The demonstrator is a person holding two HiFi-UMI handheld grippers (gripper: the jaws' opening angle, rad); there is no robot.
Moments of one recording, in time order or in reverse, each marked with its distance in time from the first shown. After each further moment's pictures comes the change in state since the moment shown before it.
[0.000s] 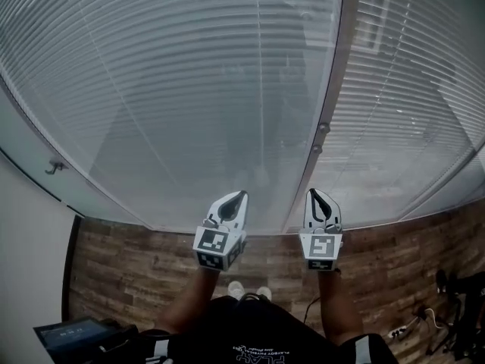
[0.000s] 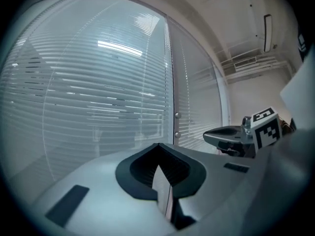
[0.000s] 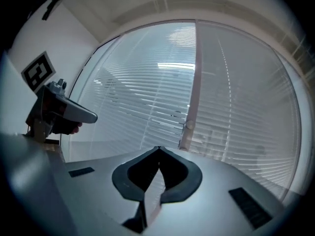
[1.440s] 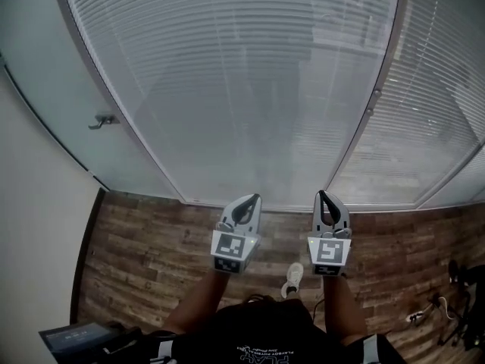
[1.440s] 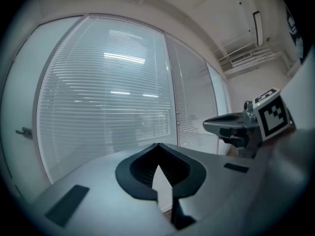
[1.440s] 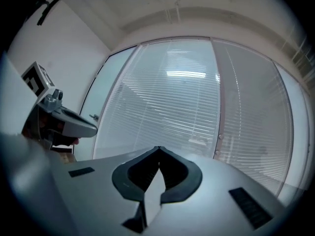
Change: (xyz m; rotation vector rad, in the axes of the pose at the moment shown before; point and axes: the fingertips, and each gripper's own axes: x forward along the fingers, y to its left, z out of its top) left arm -0.265 0.043 -0.050 0.066 -0.009 0.068; right arm -0.144 0.230 0.069 0.009 -0.037 0.028
